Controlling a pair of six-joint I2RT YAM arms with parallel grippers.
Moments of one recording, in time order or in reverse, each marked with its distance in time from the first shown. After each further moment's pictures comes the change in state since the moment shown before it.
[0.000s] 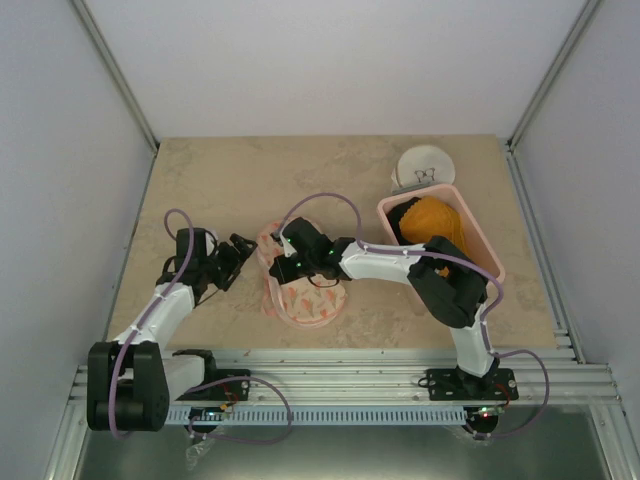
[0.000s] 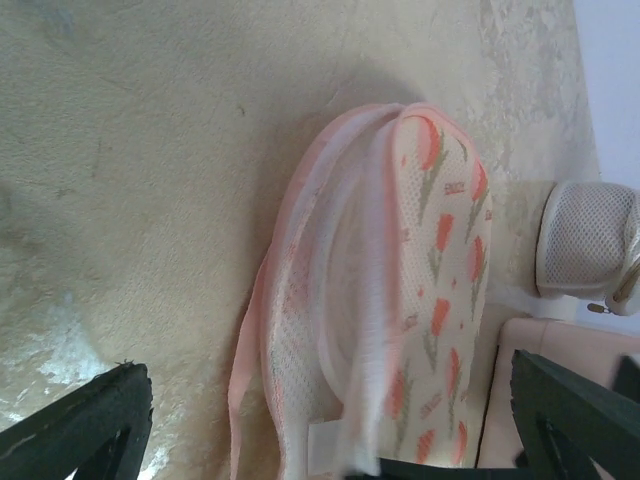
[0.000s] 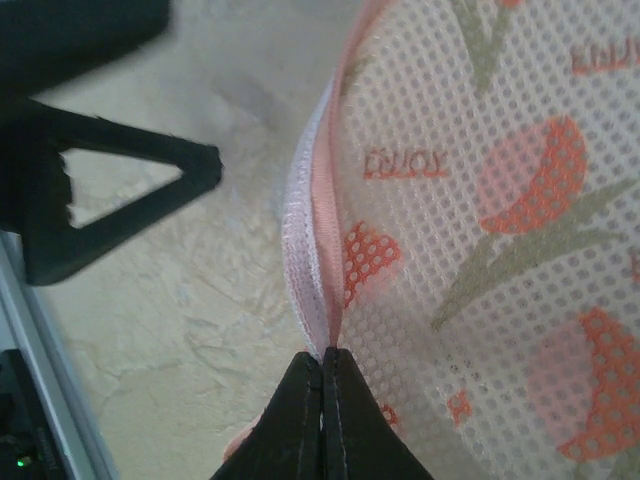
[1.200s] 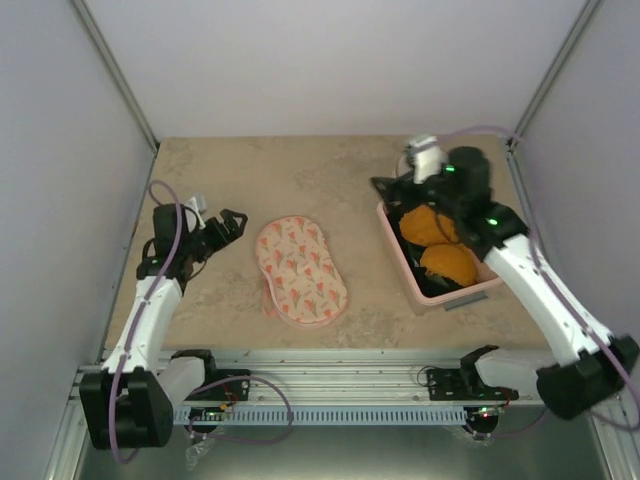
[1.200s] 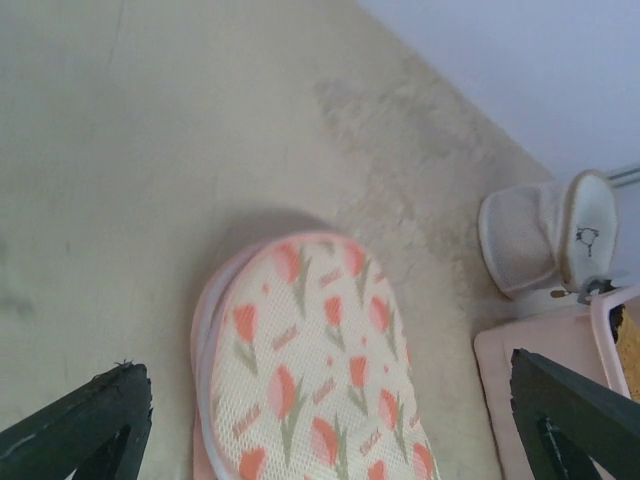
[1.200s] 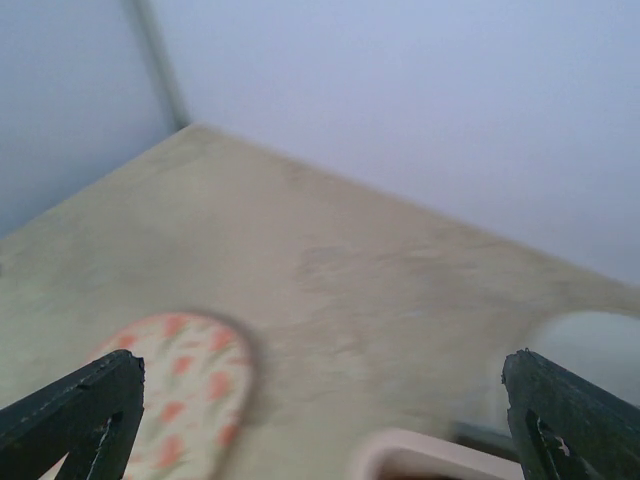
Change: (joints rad) left arm 0.056 -0.074 0.206 -0.138 0.010 0.269; right arm -0.480 -0.740 -0.073 -0.289 0.058 -0.580
